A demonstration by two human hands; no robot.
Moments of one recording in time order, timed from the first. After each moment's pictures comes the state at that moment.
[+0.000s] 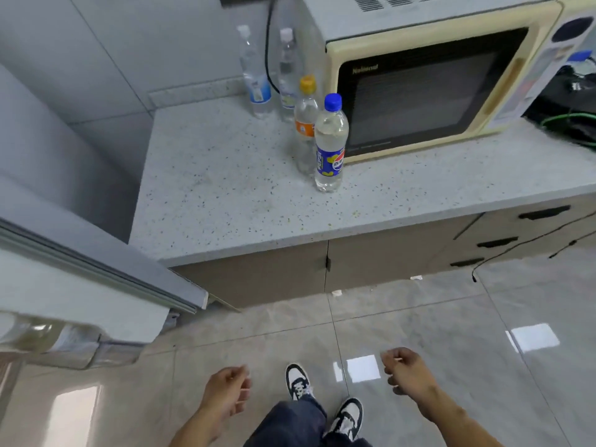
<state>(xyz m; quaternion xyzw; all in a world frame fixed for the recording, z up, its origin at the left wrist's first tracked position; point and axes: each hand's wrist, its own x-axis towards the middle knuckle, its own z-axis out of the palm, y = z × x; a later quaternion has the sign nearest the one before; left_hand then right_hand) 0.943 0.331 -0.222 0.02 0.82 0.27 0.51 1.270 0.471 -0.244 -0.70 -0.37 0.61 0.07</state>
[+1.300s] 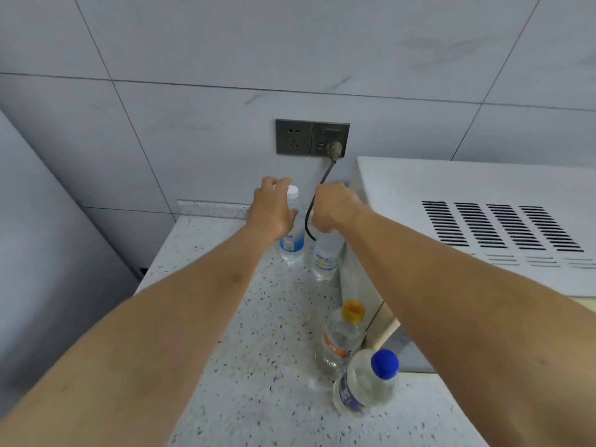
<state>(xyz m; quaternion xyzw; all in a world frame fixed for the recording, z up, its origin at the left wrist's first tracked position) 0.741 0.935 0.018 0.49 0.84 0.24 0.03 0.861 0.986 0.082 -0.42 -0.90 0.02 -0.06</state>
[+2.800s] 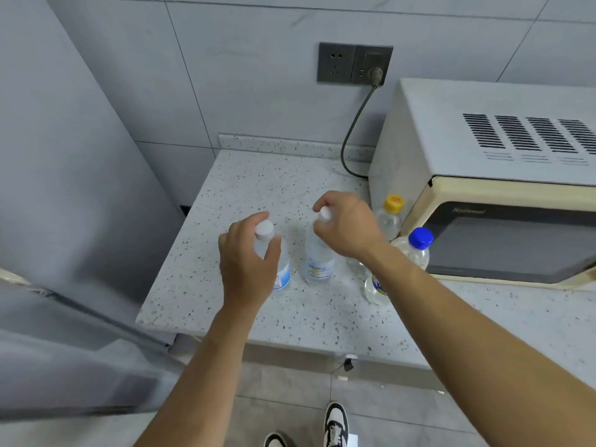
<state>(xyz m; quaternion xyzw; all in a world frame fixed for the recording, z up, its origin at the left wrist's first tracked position) 0.831 0.640 -0.032 0.35 0.81 0.48 -0.01 0.933 0.792 0.010 -0.39 -0.86 0.29 0.15</state>
